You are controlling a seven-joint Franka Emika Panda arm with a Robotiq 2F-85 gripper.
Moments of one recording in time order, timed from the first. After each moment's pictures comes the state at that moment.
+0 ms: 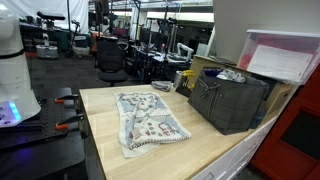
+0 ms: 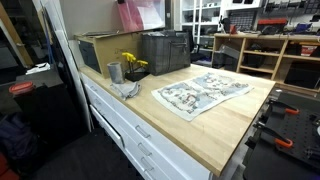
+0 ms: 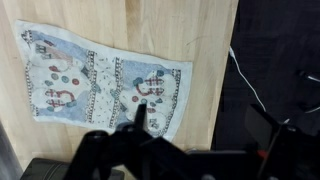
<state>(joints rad) 0.09 -0.77 0.15 -2.51 0.11 1.89 0.16</state>
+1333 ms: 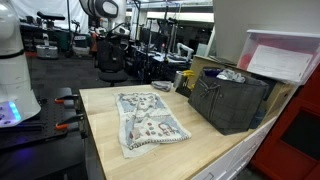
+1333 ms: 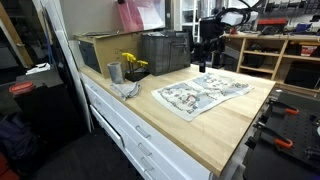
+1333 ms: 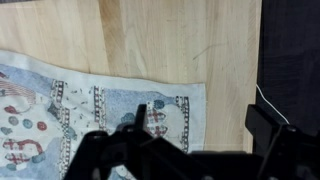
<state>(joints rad) 0.08 -0.22 0.21 -2.53 0.06 2.27 0.33</state>
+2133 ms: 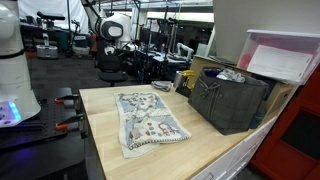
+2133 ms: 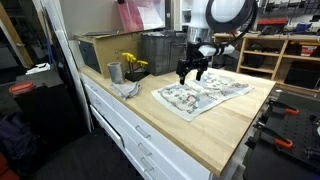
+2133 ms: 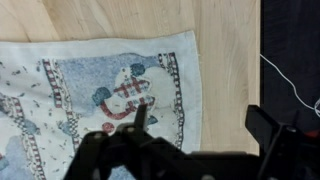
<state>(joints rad) 0.08 0.07 0.16 -2.52 0.08 2.74 0.41</state>
